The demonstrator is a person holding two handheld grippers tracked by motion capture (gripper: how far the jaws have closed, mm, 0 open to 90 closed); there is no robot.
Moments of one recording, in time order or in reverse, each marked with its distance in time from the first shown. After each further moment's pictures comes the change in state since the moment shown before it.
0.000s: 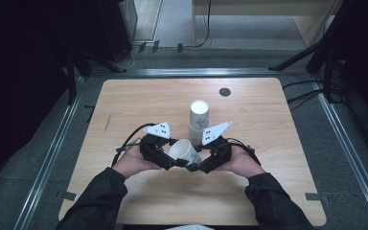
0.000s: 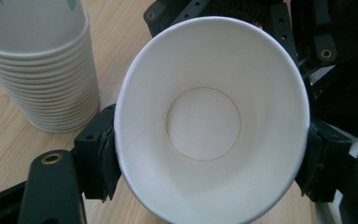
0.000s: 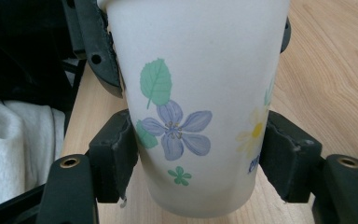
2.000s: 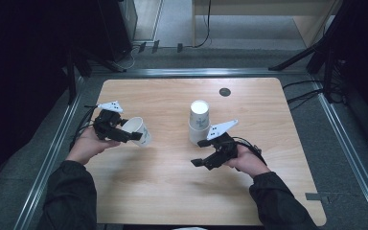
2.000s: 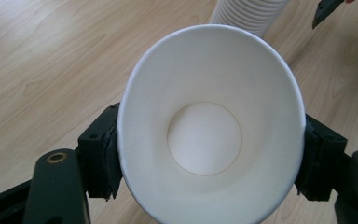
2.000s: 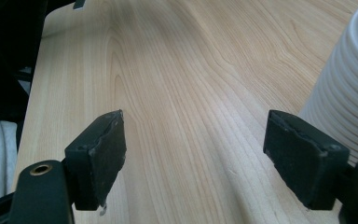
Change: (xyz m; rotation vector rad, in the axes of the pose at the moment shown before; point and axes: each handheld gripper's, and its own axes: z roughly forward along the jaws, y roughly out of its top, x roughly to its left) left arm 0.081 -0.049 -0.109 0.077 0.301 -0.255; right arm -0.011 -0.011 -0.009 0.016 -0.157 0.107
